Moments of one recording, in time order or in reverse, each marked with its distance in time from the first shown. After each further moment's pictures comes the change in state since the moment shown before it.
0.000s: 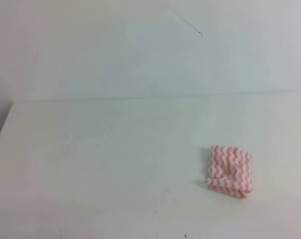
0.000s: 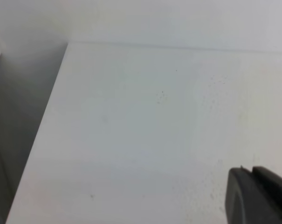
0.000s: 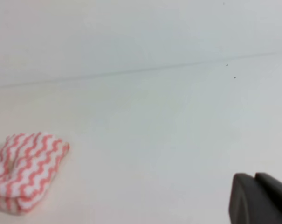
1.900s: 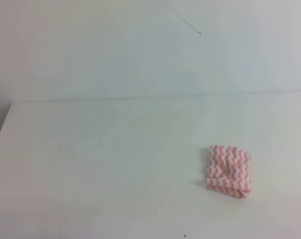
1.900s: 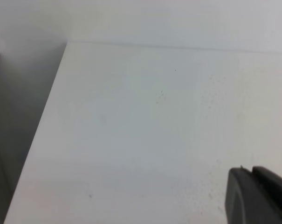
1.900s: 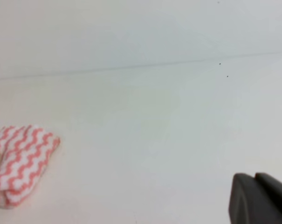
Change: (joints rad) left arm 0.000 0.016 0.000 0.000 -0.001 0.000; right arm -0.026 0.000 0.002 -0.031 0.003 -0.002
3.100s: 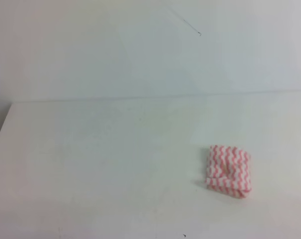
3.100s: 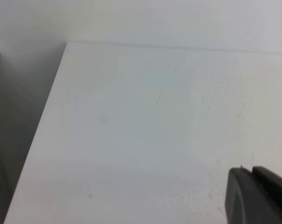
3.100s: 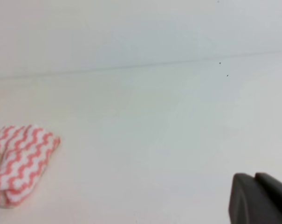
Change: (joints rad) left arm 0.000 0.005 0.000 0.000 0.000 0.000; right arm 0.000 0.002 0.000 0.000 0.001 0.002
